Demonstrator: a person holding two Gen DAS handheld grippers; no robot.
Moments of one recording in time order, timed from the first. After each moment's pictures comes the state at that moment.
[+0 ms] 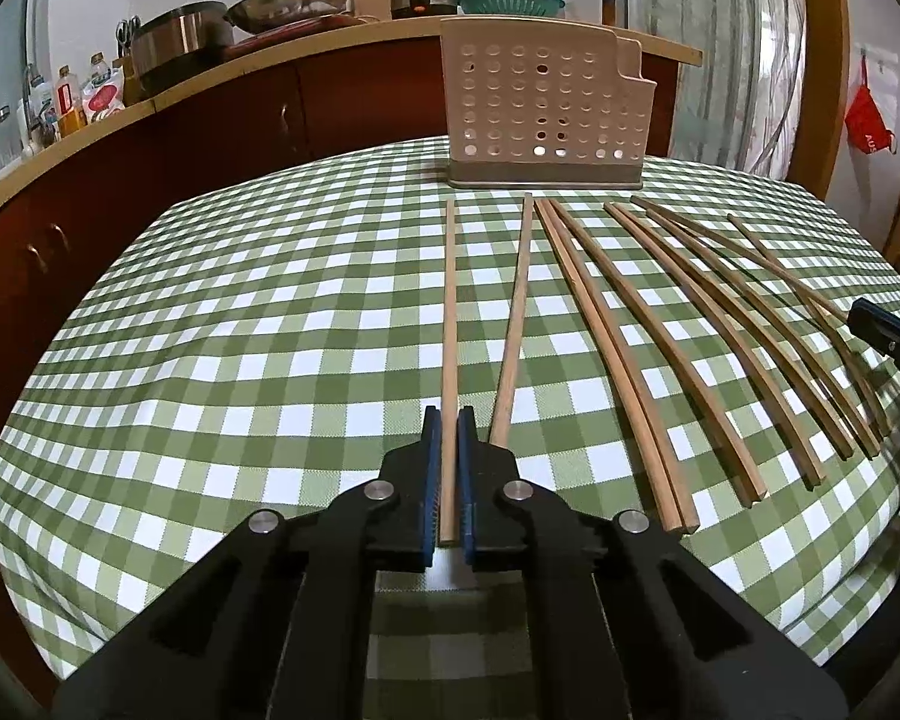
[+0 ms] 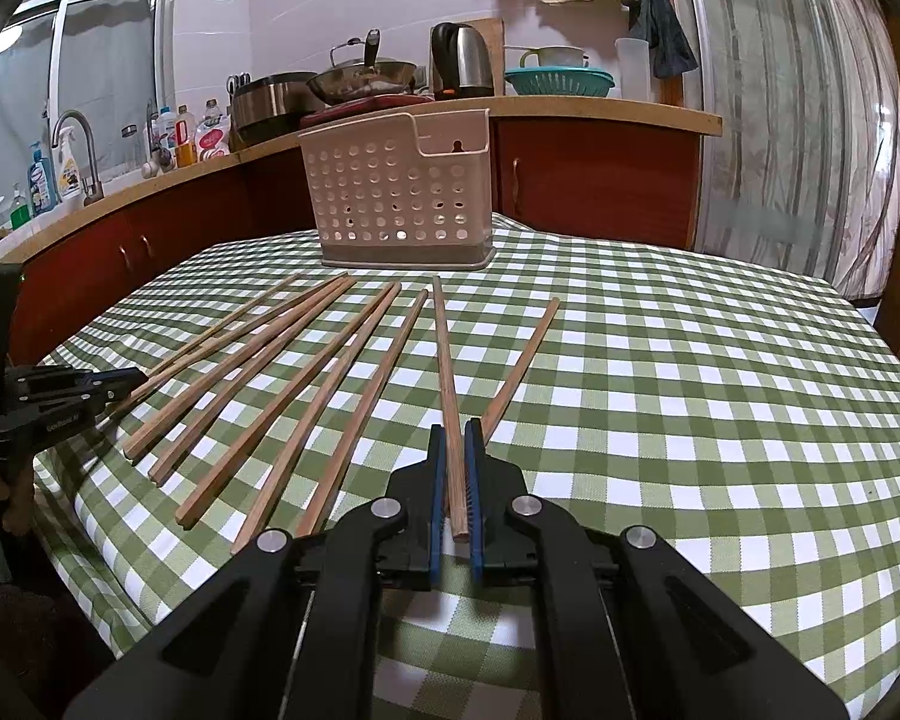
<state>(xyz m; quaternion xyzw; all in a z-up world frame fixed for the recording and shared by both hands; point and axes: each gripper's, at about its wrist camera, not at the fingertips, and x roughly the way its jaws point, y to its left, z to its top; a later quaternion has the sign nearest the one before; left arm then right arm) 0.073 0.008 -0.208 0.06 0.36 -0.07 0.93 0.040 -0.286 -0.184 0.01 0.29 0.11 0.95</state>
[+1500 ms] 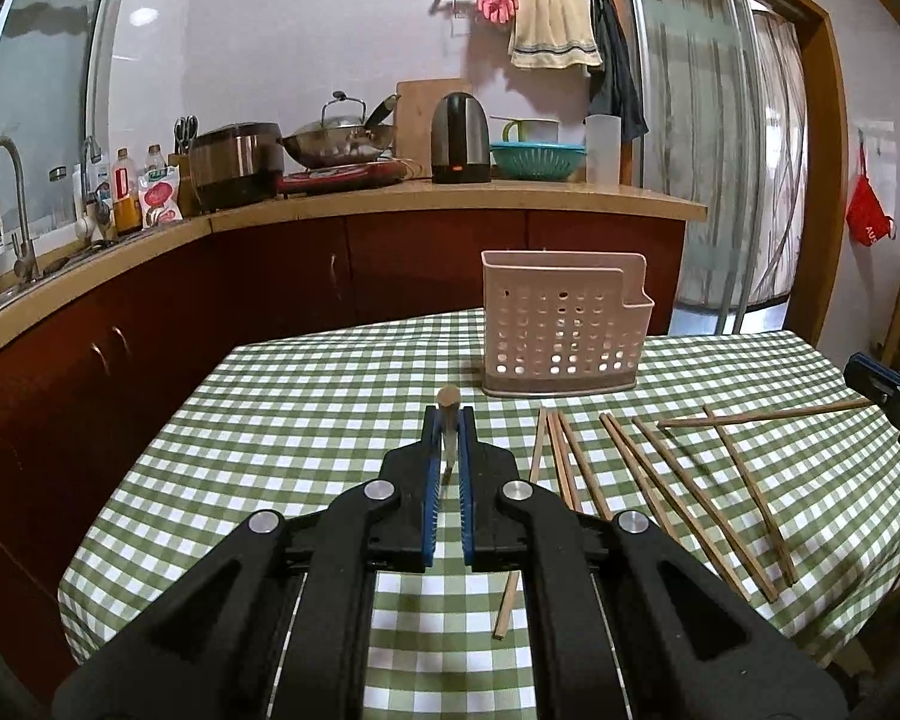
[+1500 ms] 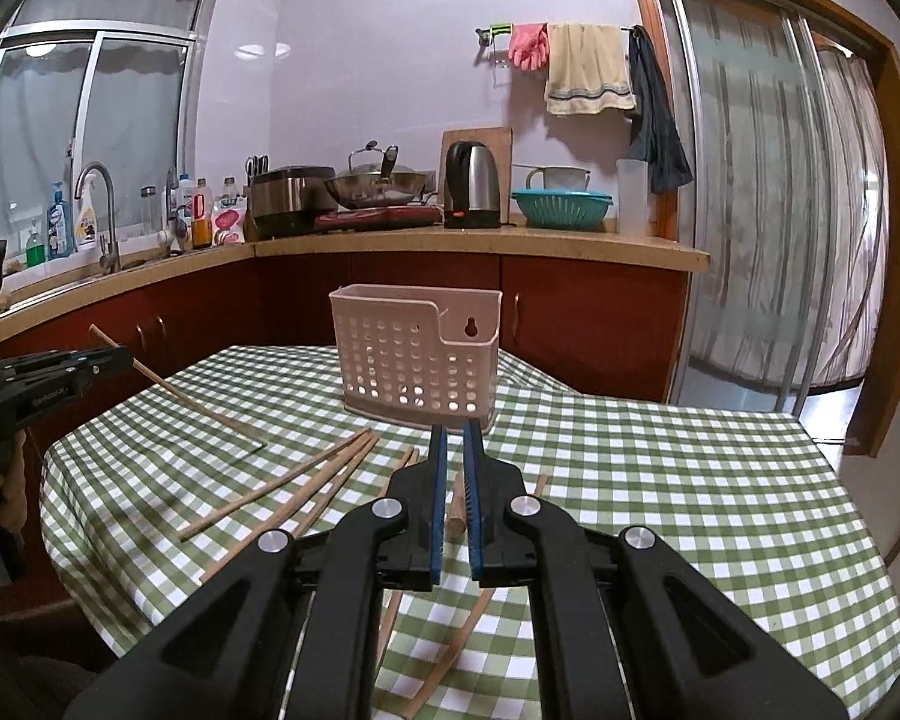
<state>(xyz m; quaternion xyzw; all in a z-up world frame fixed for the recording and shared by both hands) 0.044 0.022 -0.086 0.03 0.22 -0.05 0.97 0.020 -0.268 -0.079 -0.01 0.18 0.10 0.98</state>
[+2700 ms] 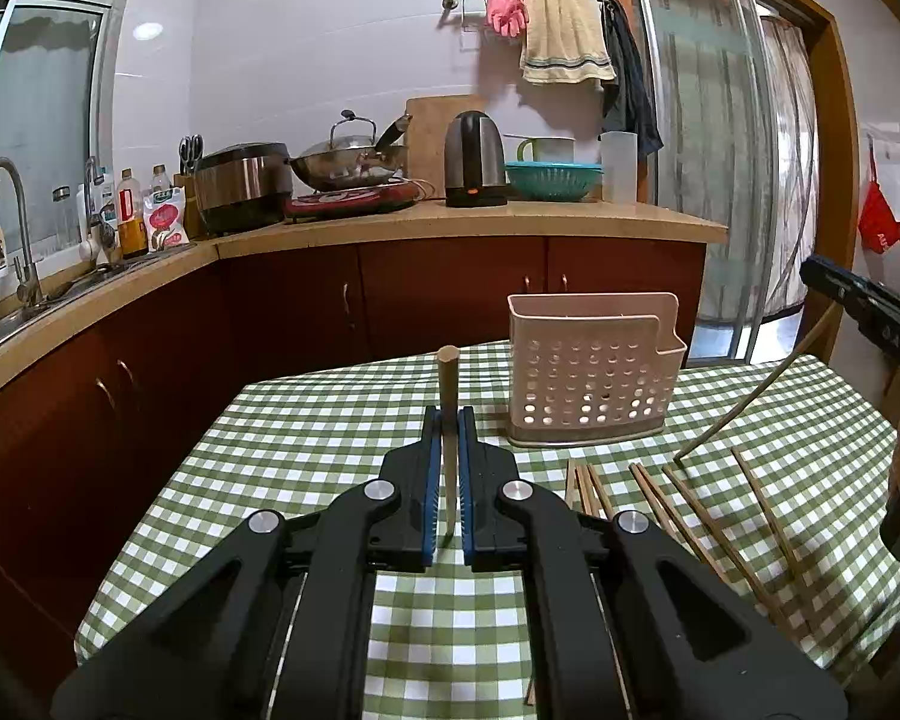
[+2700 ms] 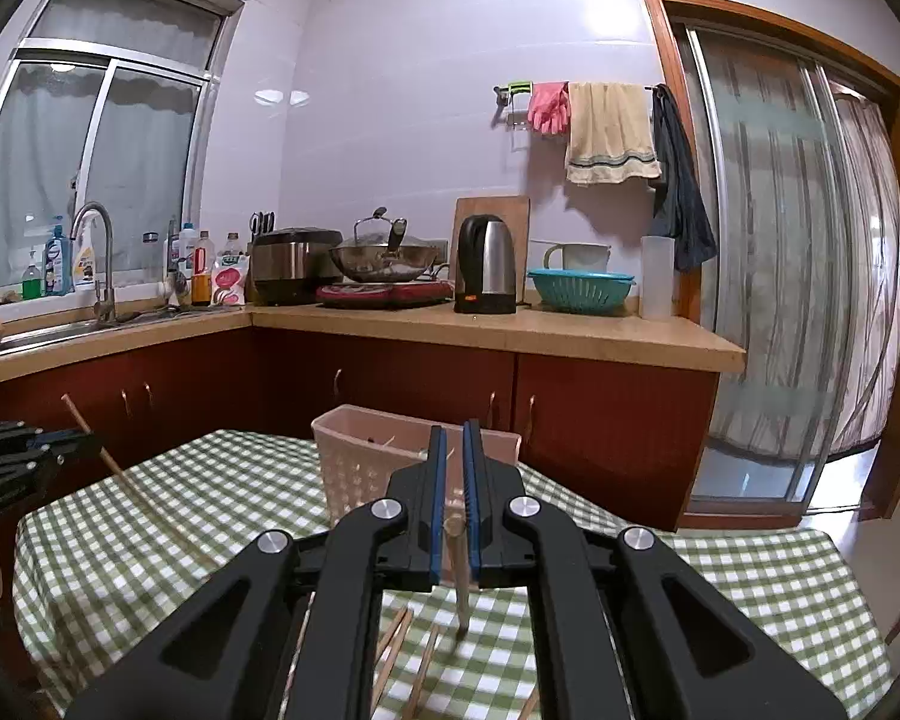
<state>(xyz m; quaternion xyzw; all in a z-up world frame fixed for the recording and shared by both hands) 0.084 0.030 -0.064 0.04 0.20 -0.04 0.98 0.104 -0.257 -0.031 -0.01 0.10 0.11 0.99</state>
